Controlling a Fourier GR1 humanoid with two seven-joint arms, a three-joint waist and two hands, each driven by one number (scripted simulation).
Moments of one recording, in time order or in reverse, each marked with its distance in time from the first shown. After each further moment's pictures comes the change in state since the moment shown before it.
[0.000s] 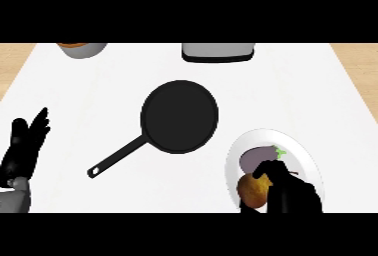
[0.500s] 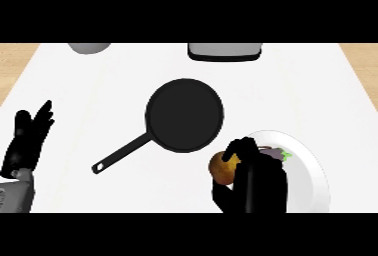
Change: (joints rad) left arm -0.057 -0.005 0.006 0.034 -0.010 -0.016 -0.005; right arm -0.230 0.143 0.031 0.138 0.052 -0.053 0.074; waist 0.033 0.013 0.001
